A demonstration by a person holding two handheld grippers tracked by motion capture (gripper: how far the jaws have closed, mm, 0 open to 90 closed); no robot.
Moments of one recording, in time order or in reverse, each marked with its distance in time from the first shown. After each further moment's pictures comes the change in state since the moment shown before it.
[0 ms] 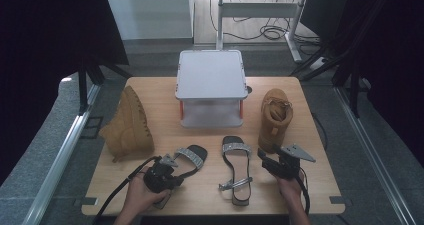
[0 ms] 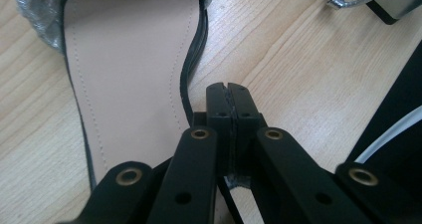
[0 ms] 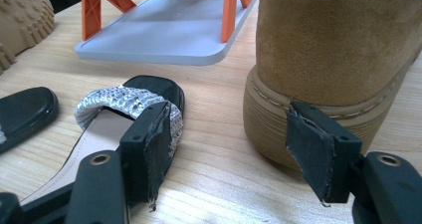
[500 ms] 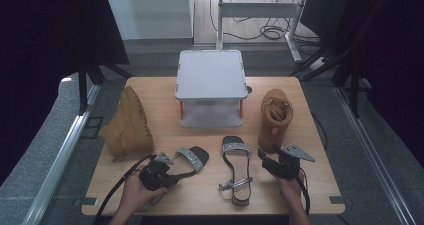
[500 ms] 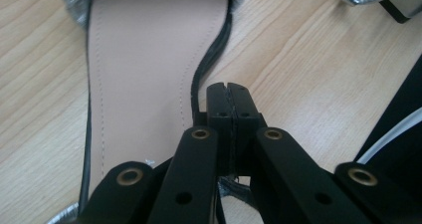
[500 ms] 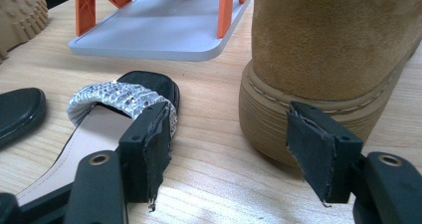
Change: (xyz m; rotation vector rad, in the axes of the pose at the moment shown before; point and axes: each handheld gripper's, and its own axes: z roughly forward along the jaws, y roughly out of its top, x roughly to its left) left arm 0.014 -0.005 -0.006 0.008 -0.005 -0.029; right arm -0.002 -0.002 0.002 0.012 -0.010 -0.006
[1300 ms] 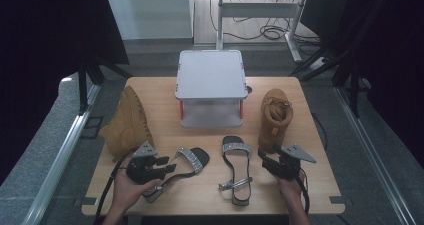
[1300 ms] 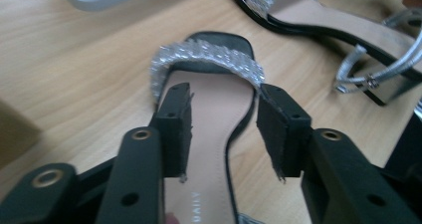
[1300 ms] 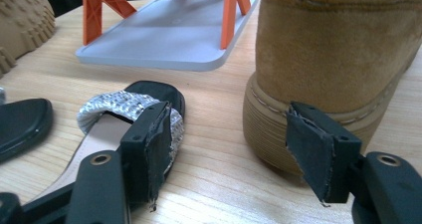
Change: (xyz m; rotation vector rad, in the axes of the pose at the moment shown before) left arm 0.013 -0.004 -0.037 -0.315 0.064 -0.043; right arm 0.004 0.004 -0.005 -0.031 0.004 -0.006
